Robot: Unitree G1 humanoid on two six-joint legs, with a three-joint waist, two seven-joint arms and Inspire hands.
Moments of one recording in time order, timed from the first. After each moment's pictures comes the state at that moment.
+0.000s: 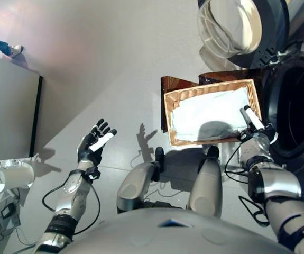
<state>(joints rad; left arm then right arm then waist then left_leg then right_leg) 0.22 0.33 -0.18 0.36 -0.73 -0.18 -0.06 -0.53 -0.46 -0.12 1.35 0.80 -0.22 -0.31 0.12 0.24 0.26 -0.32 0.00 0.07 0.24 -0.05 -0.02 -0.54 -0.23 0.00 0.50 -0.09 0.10</state>
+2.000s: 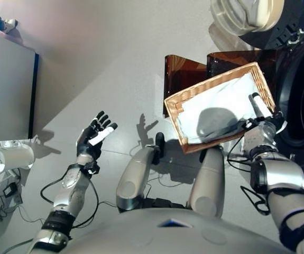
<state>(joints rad) 0.21 0.38 -0.20 0.28 -0.75 -0.17 -0.04 -0.62 -0.47 -0.11 1.37 0.81 -0.24 -0.34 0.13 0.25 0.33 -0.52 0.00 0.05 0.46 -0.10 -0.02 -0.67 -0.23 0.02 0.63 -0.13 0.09</state>
